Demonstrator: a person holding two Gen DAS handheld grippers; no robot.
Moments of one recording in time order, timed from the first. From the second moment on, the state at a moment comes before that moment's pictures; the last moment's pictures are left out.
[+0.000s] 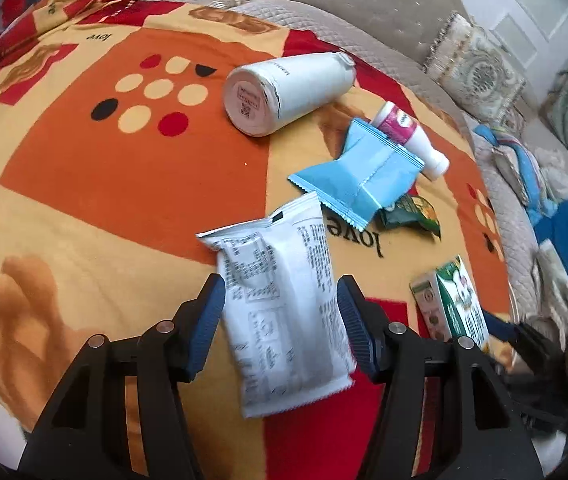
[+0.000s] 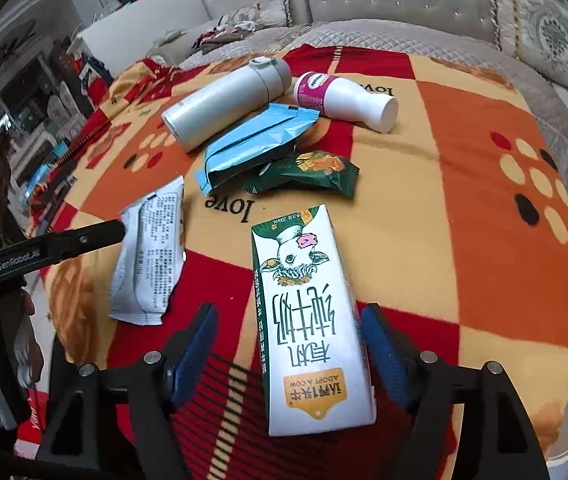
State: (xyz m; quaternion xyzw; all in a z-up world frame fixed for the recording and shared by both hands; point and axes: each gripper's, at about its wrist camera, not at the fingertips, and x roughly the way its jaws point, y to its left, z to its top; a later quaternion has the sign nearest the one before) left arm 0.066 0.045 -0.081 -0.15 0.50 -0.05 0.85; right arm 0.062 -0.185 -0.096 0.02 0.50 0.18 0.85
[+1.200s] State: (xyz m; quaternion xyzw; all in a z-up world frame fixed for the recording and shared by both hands) left arm 0.043 -0.039 -0.047 -0.05 0.47 -0.15 0.87; right arm 0.025 -0.234 -0.060 0.04 0.44 0.17 0.88
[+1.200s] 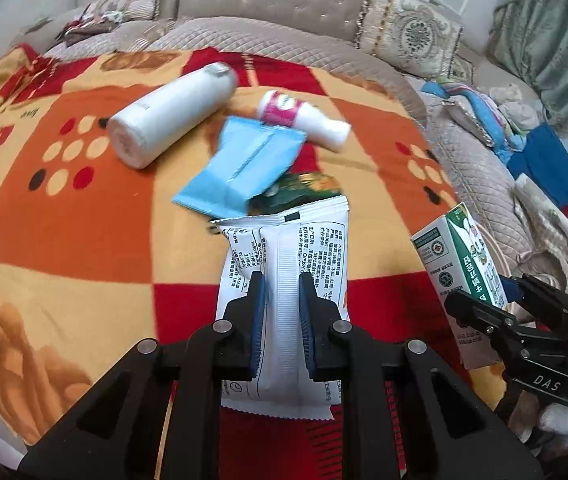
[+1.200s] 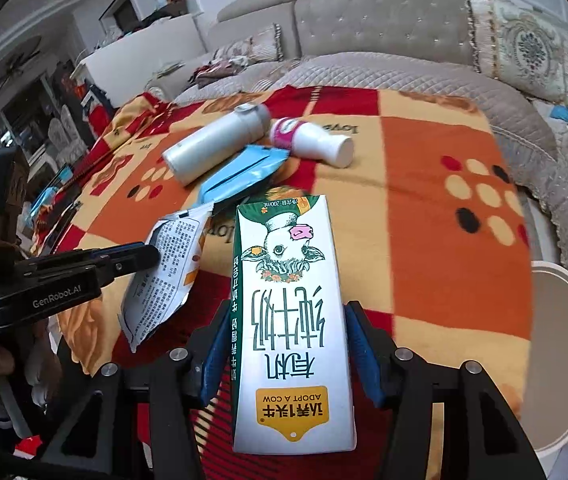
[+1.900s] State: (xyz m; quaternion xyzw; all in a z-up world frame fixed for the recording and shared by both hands) left arm 0.052 -0.172 -0.034 0.02 0.46 -0.24 0.85; right arm 0.001 -0.352 -0.054 0.10 0.43 0.05 0.90
